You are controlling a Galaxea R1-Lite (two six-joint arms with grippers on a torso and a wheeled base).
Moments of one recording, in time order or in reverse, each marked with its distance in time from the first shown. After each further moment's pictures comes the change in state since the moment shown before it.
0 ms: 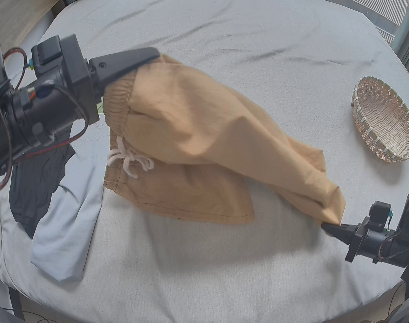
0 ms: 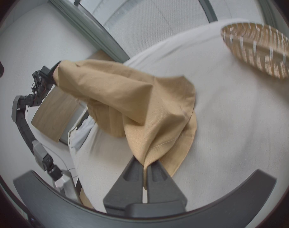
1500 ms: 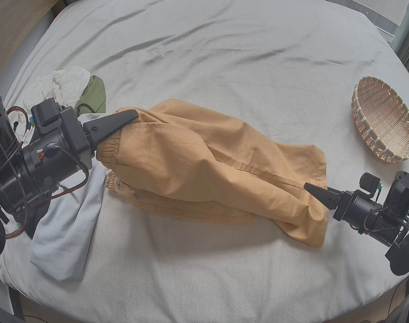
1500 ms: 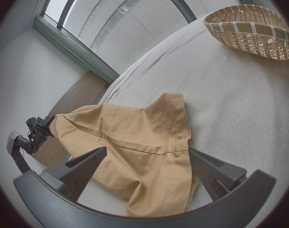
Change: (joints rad) left arm 0.099 0.000 0.271 -0.205 0.006 -0.030; right arm -0.020 0.198 -0.181 -0.276 -0.077 0.263
